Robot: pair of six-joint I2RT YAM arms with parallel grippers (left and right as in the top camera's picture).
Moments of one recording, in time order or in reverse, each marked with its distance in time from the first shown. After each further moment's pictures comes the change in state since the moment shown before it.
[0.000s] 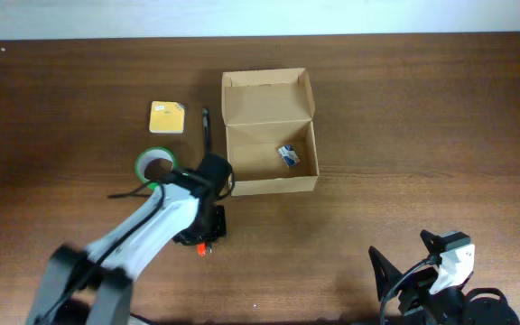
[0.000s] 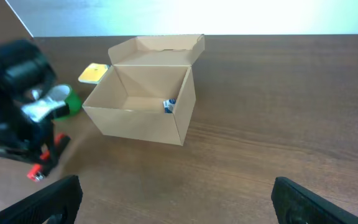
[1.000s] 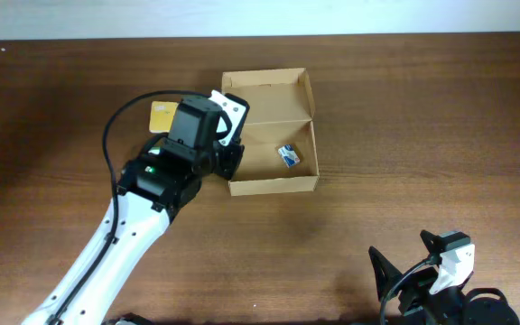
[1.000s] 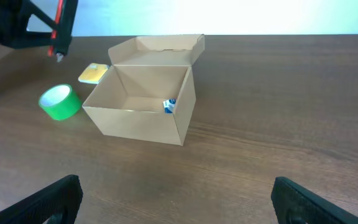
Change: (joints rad) left arm 0.000 -0.194 0.285 0.347 0.020 0.592; right arm 0.000 0.000 0.000 0.000 0.000 0.000
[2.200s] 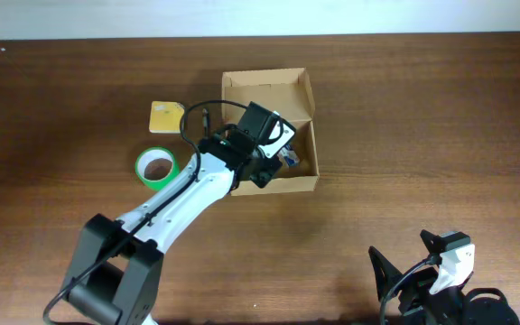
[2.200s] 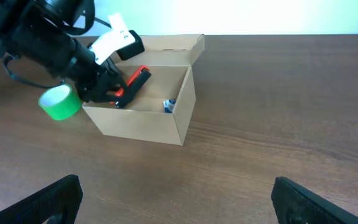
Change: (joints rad) left arm -0.127 0.403 0.062 0.051 -0.007 0.138; right arm 0.000 0.000 0.000 0.000 0.000 0.000
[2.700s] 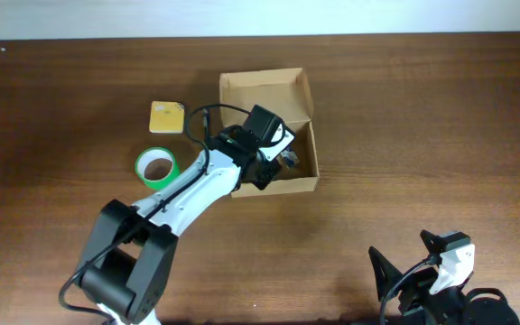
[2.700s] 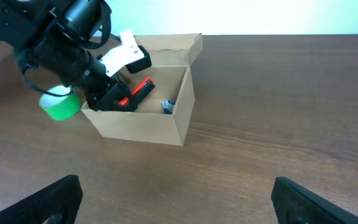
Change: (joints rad) left arm 0.000 0.077 0.008 0.003 -0.023 0.004; right arm 0.000 0.000 0.000 0.000 0.000 0.000
